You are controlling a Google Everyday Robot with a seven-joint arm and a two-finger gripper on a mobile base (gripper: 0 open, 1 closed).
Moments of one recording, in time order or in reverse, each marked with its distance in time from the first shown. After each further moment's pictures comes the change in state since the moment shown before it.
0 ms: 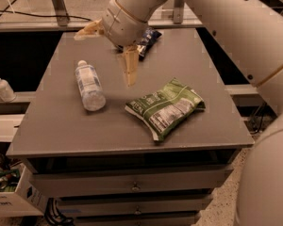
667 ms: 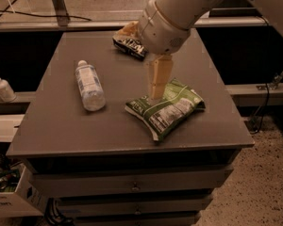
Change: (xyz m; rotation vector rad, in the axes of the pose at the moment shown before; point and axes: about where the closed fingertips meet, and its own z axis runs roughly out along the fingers) arm -0.005 0.074 -0.053 0.104 0.148 0.343
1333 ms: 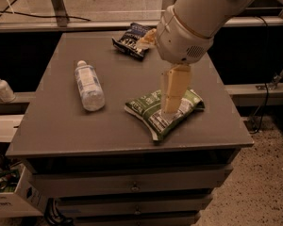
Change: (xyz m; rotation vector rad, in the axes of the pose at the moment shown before) arm 0.007 0.048 -0.024 -0.010 0.091 0.213
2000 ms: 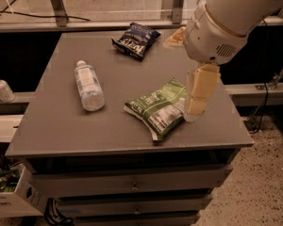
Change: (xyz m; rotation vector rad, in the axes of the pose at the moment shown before) arm 0.039 0.022 -0.032 0.019 0.063 0.141
